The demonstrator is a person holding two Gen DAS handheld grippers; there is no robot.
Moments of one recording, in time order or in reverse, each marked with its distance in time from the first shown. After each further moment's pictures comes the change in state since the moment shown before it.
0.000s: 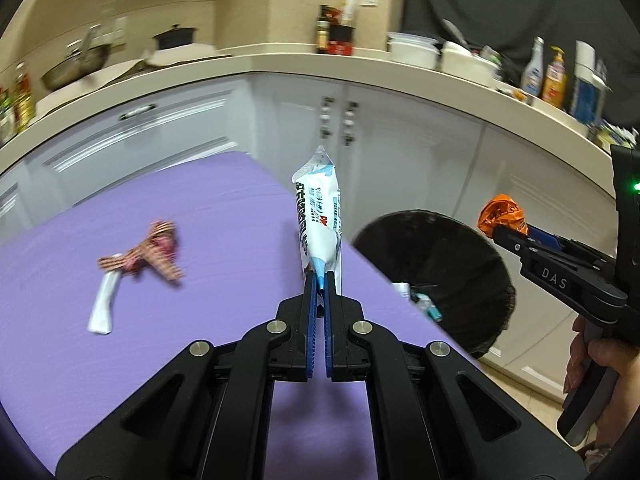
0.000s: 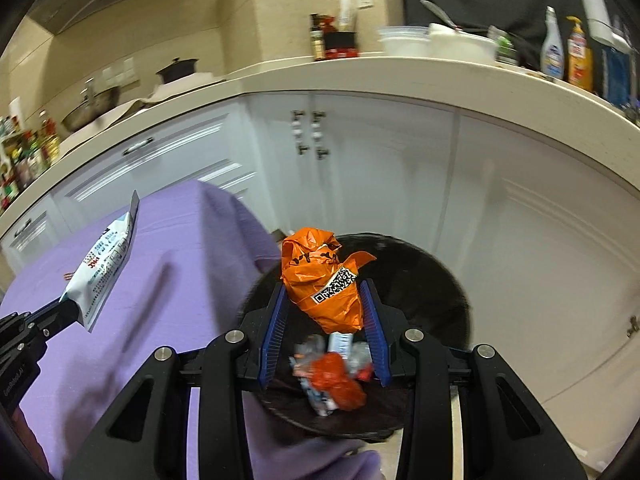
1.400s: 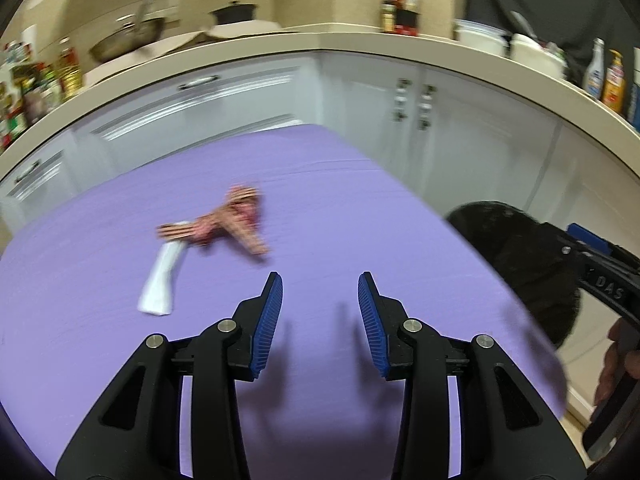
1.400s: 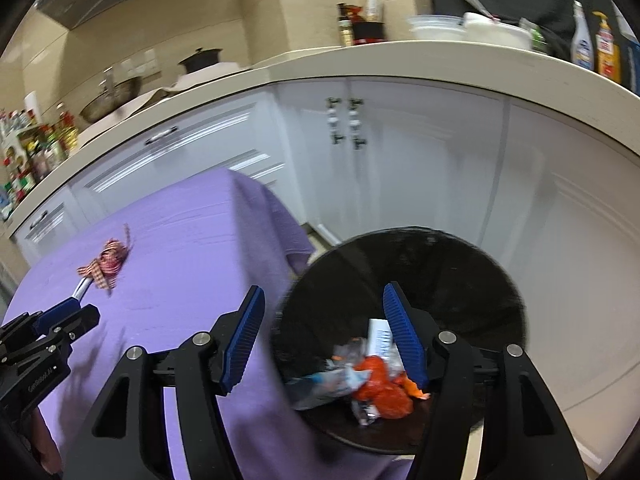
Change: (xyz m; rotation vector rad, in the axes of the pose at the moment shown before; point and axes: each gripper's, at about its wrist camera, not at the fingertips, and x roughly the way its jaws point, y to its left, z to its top) left arm 0.012 0.070 -0.023 -0.106 0.059 0.230; right arm 0.030 0.058 -0.004 -0.053 0.029 0.126
